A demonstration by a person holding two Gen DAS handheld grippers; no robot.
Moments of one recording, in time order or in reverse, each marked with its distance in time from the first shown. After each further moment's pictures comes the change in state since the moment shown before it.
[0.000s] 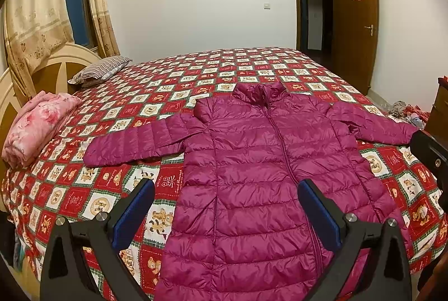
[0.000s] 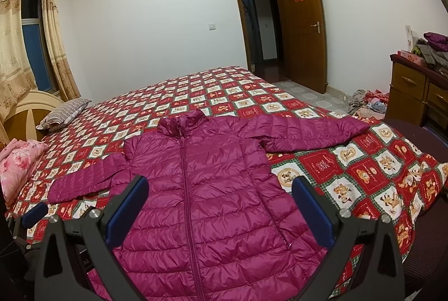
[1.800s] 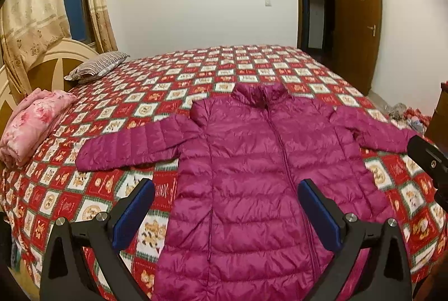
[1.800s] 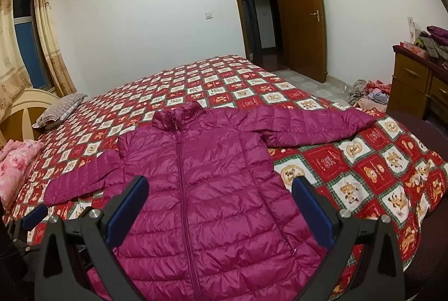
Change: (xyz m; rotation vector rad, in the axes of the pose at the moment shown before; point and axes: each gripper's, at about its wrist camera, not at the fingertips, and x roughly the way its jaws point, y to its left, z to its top) left arm 0.026 0.002 0.025 -0.027 0.009 -0.014; right arm 0.029 -0.003 0.016 0.018 0.050 -0.011
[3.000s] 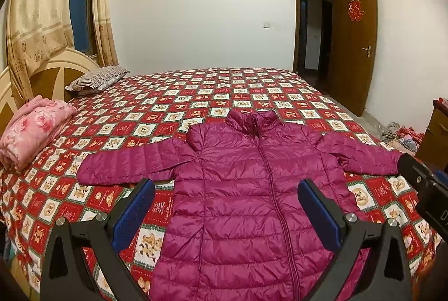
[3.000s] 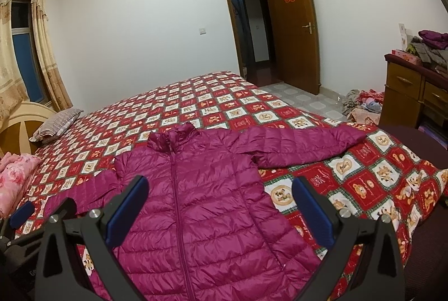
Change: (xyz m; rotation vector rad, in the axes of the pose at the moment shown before) left arm -0.039 -0.010 0.011 -0.019 -0.092 -0.024; right arm -0.022 -0.016 0.011 0.026 -0.071 -0.023
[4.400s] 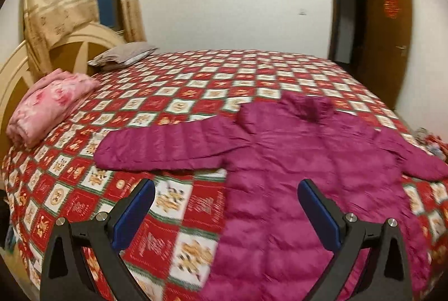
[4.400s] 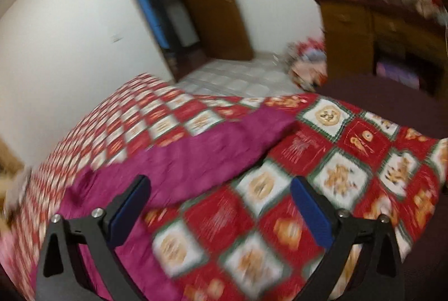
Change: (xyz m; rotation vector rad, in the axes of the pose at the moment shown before) left arm 0.092 0.091 -0.017 -0.087 0.086 0.149; right arm 0.150 -0.265 0.054 0.444 0.135 -0.235
